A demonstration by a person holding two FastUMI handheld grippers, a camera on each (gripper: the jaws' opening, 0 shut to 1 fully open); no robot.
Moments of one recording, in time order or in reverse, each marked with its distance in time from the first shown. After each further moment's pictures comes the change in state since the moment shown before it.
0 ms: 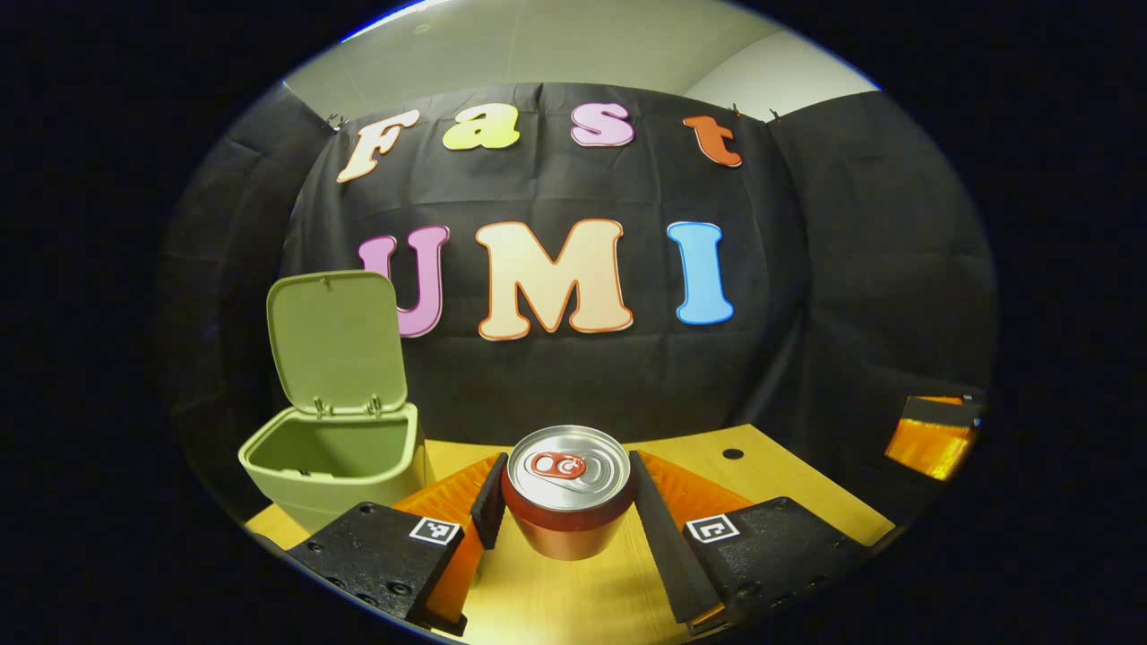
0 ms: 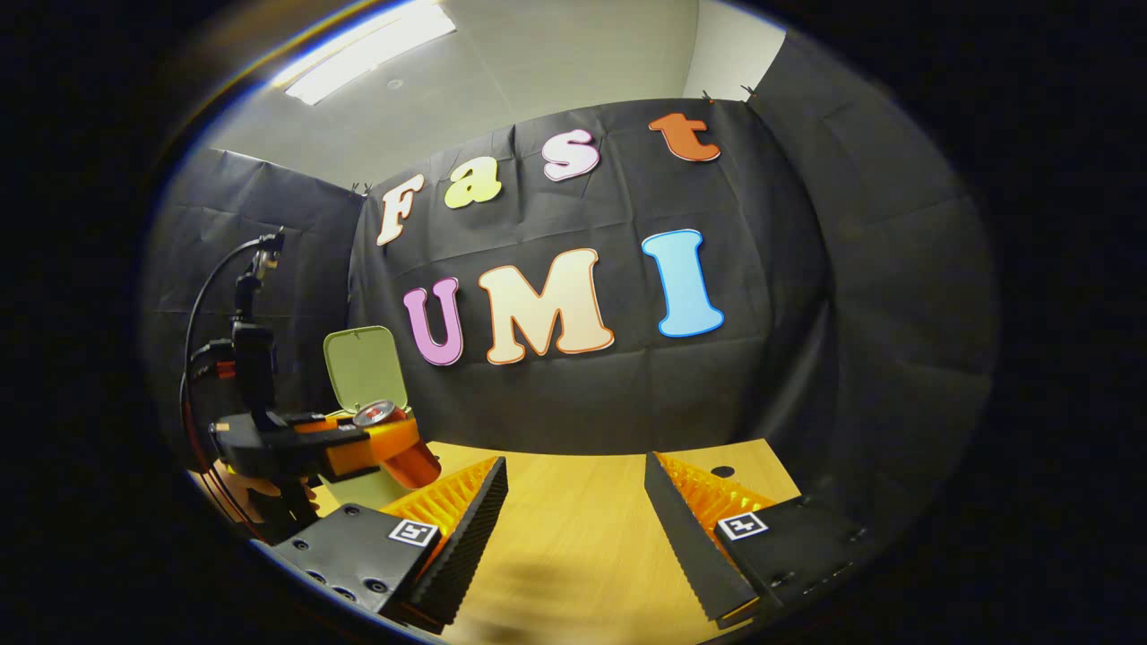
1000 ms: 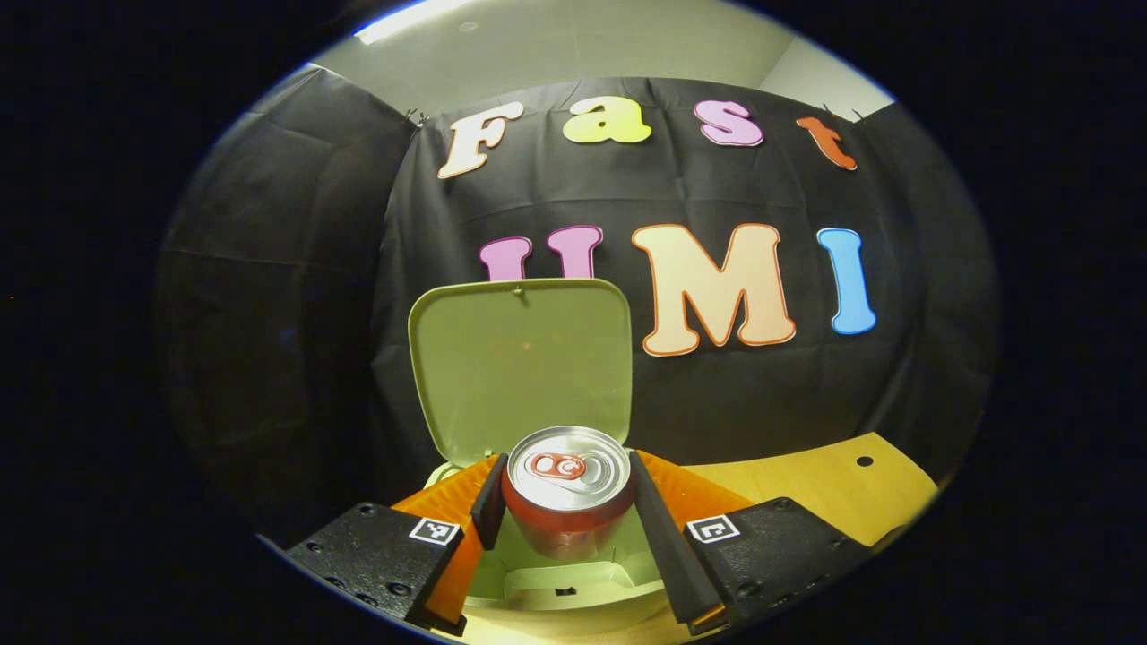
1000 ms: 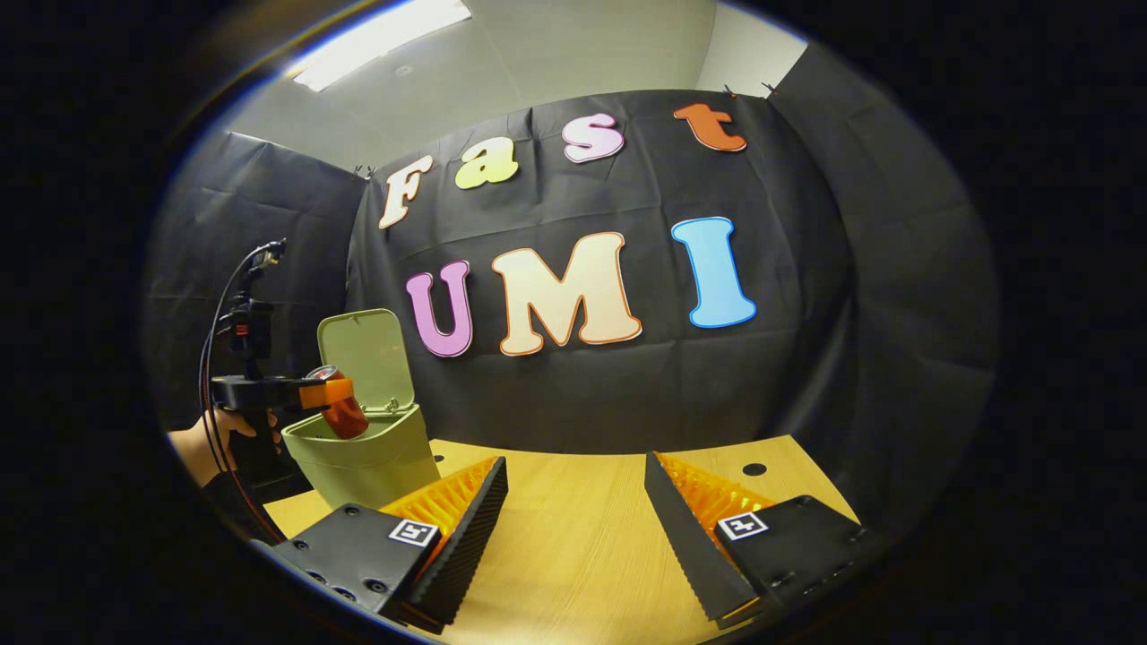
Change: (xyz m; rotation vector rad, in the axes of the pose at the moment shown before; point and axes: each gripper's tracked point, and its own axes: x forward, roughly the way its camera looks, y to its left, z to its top) left arm 0.029 0.225 -0.008 -0.013 0.019 0.291; right arm 0.046 0.061 -0.022 -0.021 0.026 -0.029
